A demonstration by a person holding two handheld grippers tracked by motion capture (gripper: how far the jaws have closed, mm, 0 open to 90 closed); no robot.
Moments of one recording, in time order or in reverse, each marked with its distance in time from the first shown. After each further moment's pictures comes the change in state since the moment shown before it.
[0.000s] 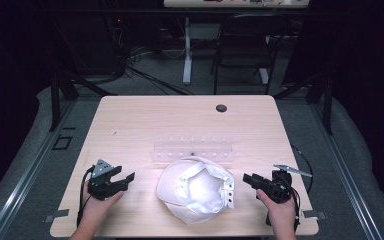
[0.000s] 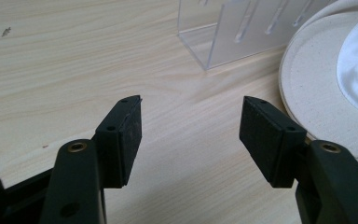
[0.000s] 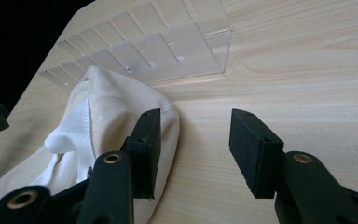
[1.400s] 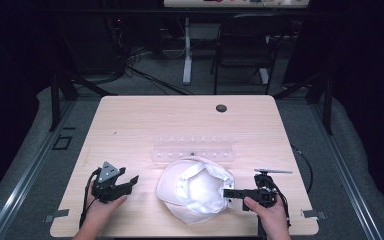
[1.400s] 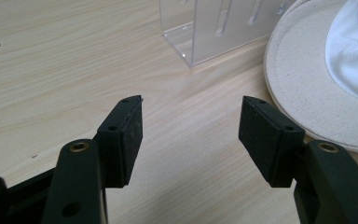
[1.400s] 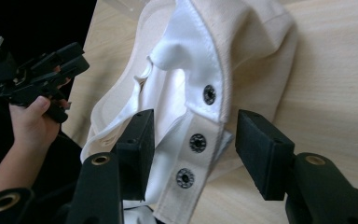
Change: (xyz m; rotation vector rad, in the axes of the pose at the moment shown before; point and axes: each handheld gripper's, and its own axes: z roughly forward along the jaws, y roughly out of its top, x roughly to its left) left arm -0.015 -0.001 0.001 0.002 0.015 0.086; right arm 0.037 -0.011 0.012 0.334 0.226 0.113
